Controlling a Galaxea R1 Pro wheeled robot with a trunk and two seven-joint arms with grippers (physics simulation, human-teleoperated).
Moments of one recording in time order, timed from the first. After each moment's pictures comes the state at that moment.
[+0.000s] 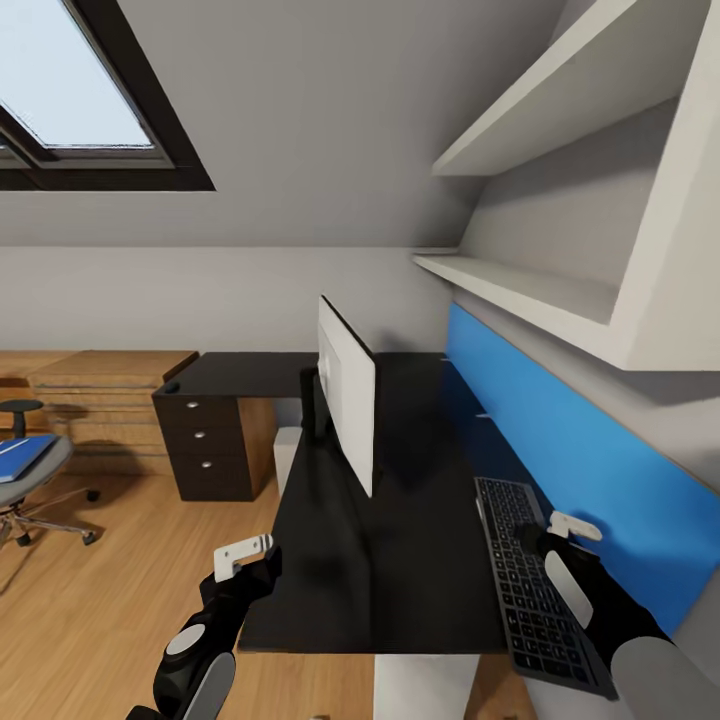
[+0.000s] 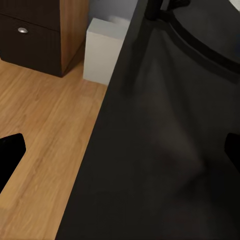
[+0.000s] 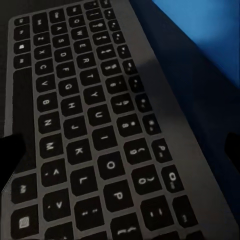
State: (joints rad) left arm -0.10 0.01 -0.26 -1.57 0.43 0.39 0.50; right arm -0.60 -0.20 0.04 -0.68 -0.47 0.28 -0.27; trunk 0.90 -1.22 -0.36
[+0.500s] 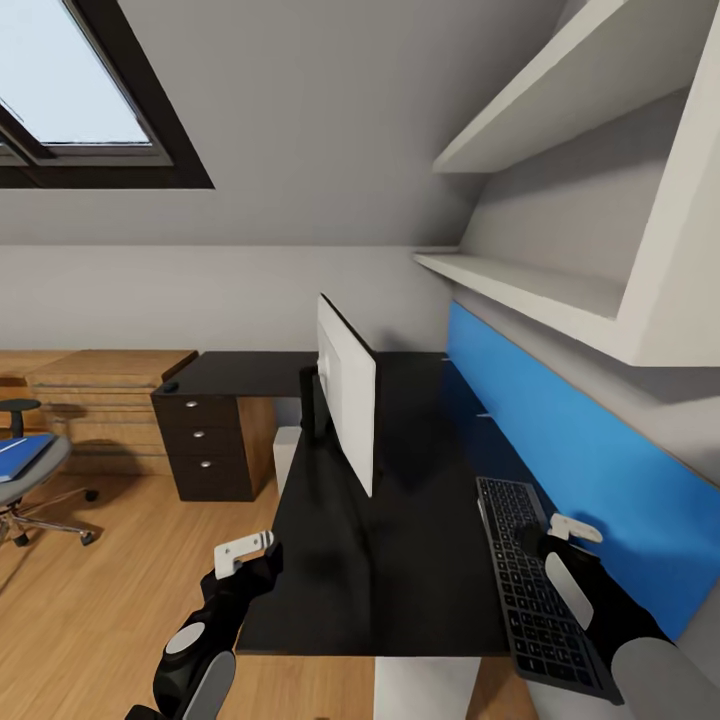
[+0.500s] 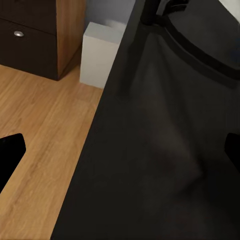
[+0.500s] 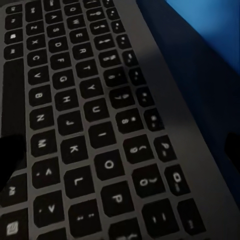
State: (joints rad) left arm -0.10 0.01 -0.27 -1.59 0.43 0.39 0.49; right arm -0.61 -0.20 0.04 -0.67 -0.47 0.29 -0.27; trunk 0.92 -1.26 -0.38
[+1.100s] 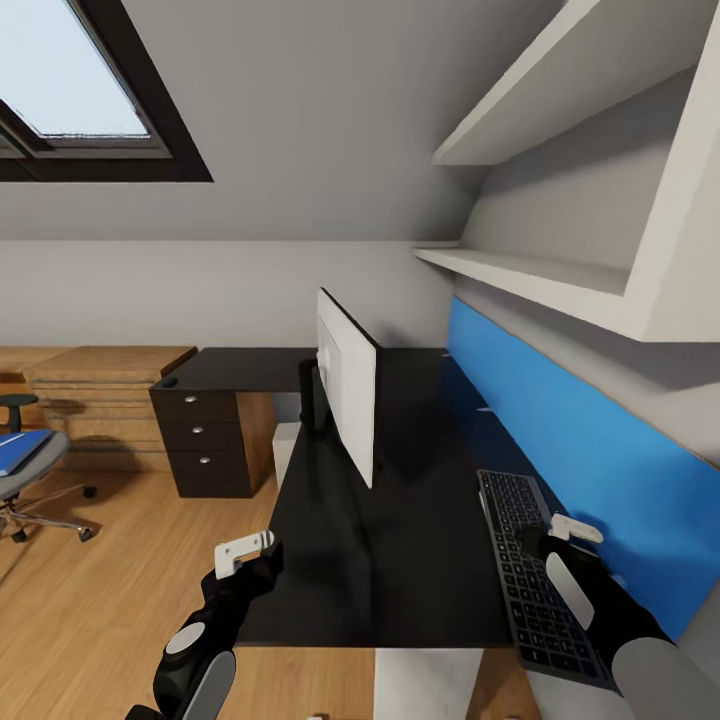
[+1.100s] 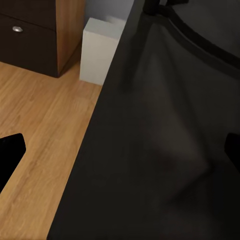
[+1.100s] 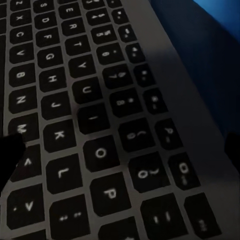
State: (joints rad) left arm -0.10 0.01 -0.27 -1.59 0.43 0.39 0.49; right arm -0.61 -0.21 0.04 -0.67 -0.47 0.29 -0.27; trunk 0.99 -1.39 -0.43
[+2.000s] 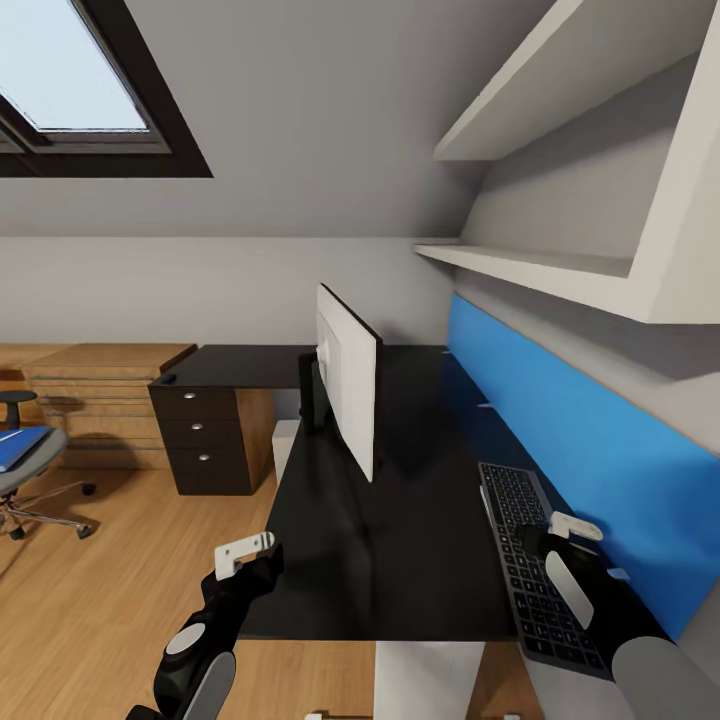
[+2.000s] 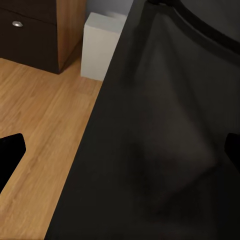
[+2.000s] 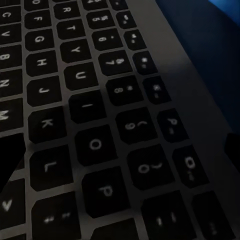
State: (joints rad) left arm -0.10 0.01 -0.27 -1.58 0.43 0.39 0.49; right arm -0.61 -0.21 0.04 -0.68 -0.45 0.29 -0.27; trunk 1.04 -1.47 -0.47
